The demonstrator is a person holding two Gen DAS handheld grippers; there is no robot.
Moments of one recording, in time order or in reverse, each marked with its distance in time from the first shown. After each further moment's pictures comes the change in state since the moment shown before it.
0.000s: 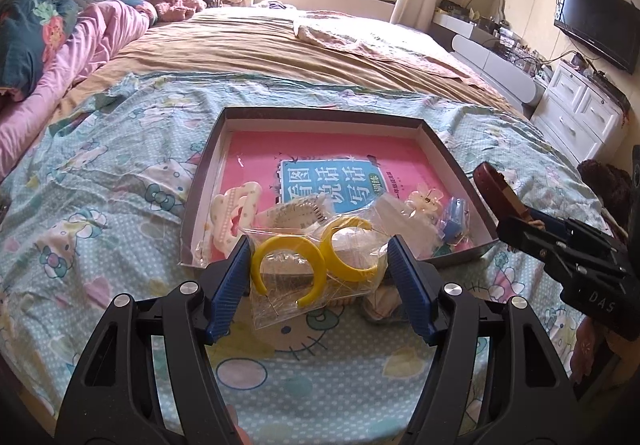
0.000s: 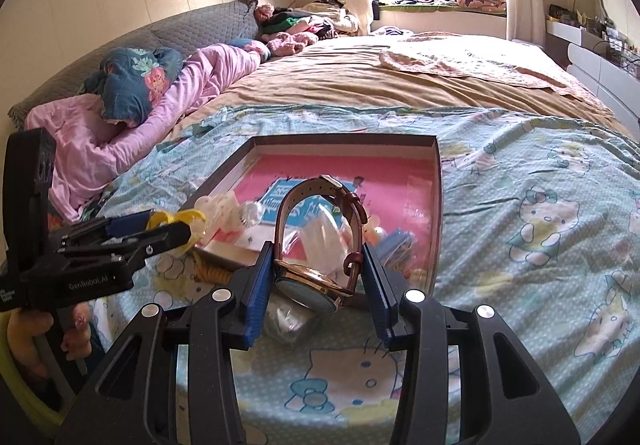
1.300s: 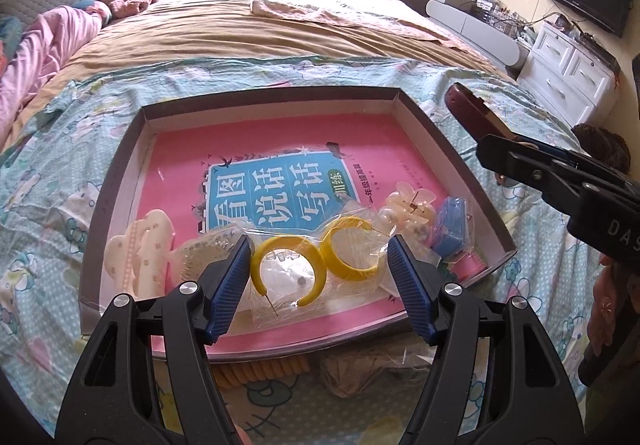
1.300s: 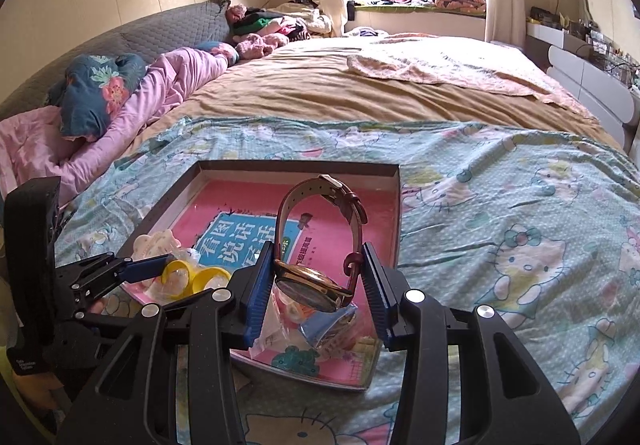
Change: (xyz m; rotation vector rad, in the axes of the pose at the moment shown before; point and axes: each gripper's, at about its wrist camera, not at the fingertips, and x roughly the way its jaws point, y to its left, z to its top) left arm 0.080 -0.035 0.018 0.101 0.098 -0.063; right arm 0.043 -0.039 0.040 0.012 0.008 -0.099
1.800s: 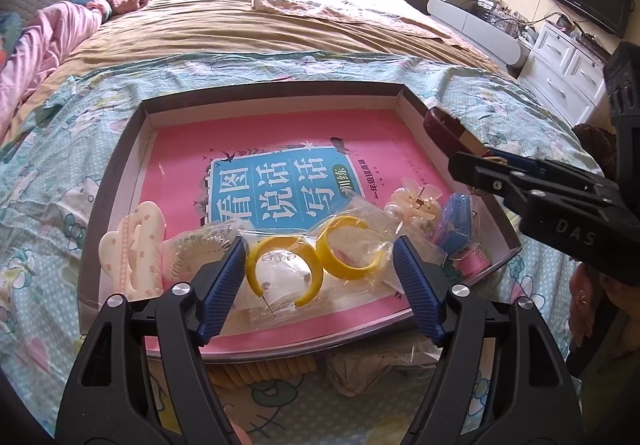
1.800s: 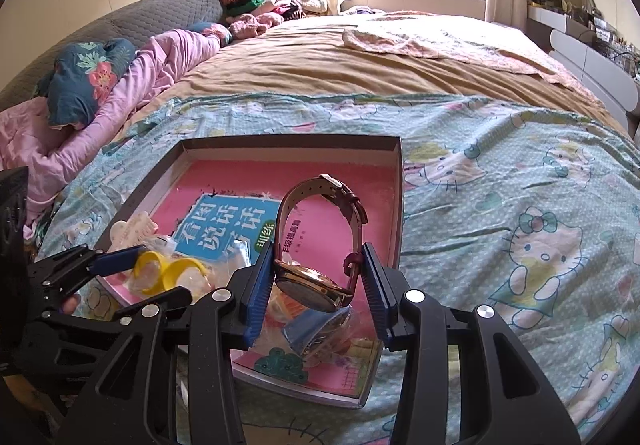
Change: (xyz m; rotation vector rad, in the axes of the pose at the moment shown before) left arm 0.003 0.005 -0.001 -0.009 0.006 -0.004; right arm 0.033 -0.009 -0.004 0.015 0.080 -0.005
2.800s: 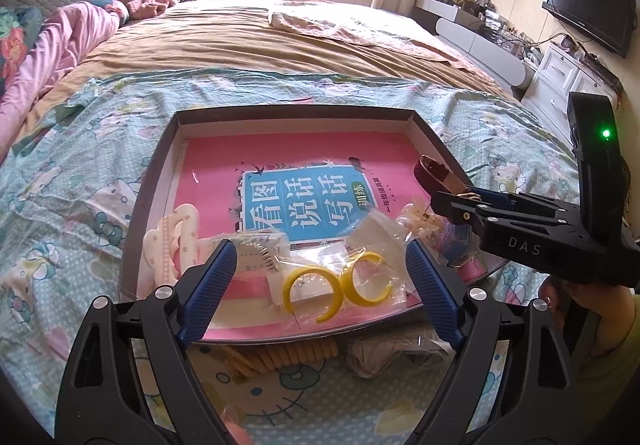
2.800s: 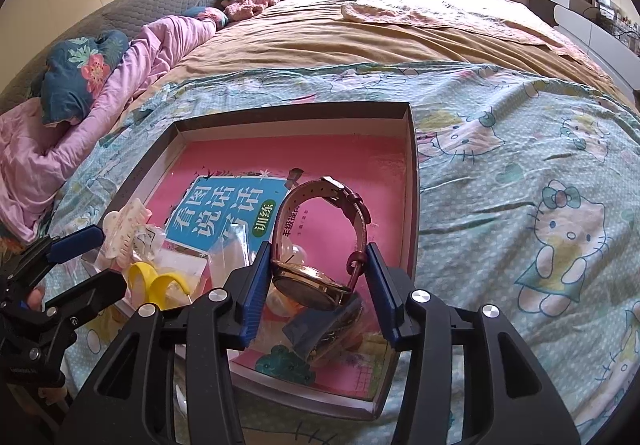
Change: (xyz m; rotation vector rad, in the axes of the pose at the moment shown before) left arm -0.030 0.017 -0.001 -0.041 -0.060 0.015; right arm 0.021 -0.002 -0.004 0.035 0.076 0.022
